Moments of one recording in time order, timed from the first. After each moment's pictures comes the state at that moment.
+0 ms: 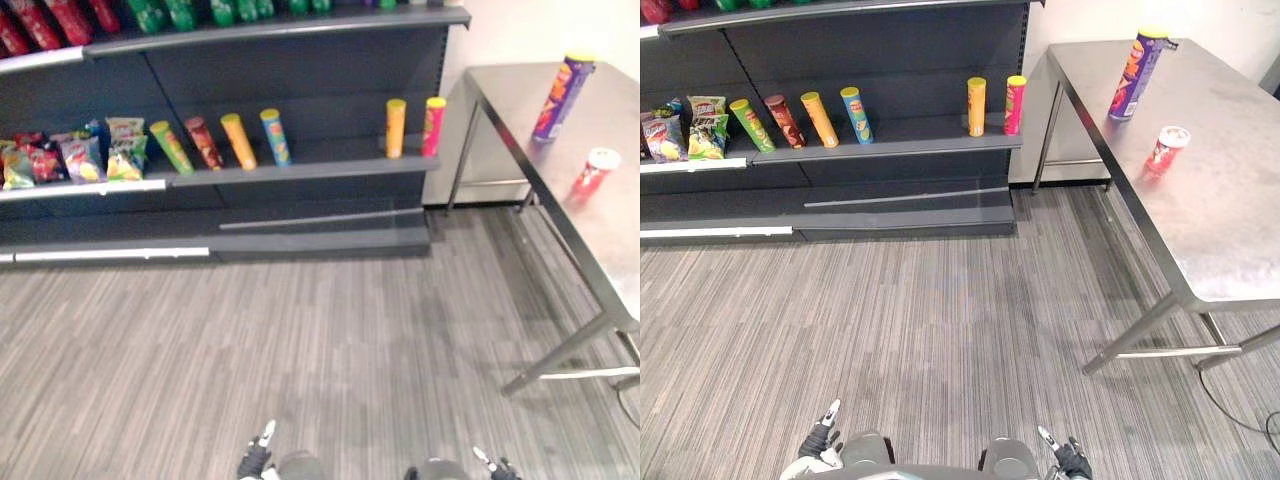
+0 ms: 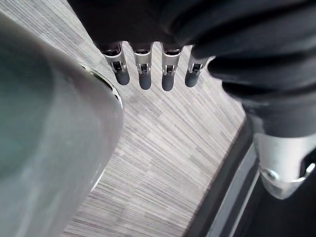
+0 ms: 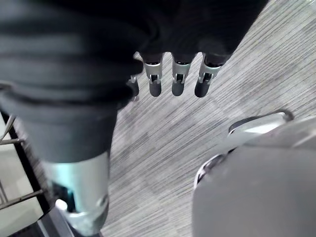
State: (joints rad) left arm 0.07 0.00 0.35 1.12 -0.35 -0.20 -0.05; right arm 0.11 -0.06 -0.38 1.11 0.30 -0.18 0.07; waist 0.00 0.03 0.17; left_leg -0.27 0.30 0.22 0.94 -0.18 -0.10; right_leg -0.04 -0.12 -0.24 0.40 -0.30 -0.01
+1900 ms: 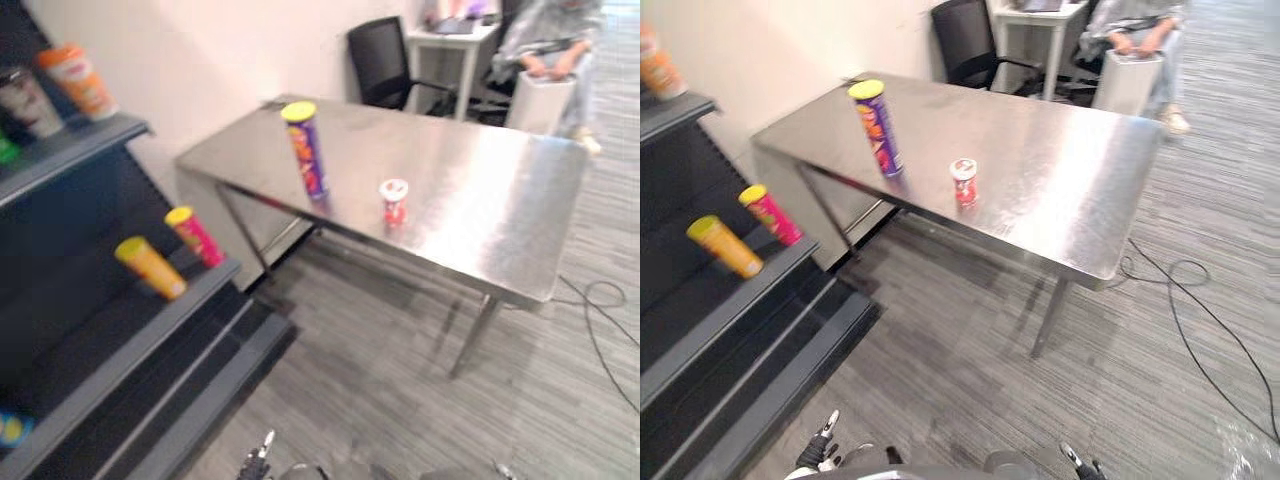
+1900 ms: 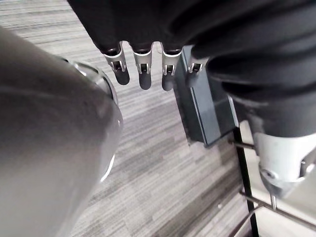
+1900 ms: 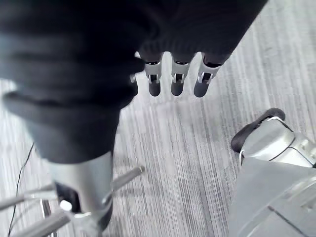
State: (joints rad) left arm 0.08 0.03 0.32 1.17 -0.35 -0.20 -0.05; right arm 0.12 -0.12 -0.51 1.25 0.34 -0.18 0.06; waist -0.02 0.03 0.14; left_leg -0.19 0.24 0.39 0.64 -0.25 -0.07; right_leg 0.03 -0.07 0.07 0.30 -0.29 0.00
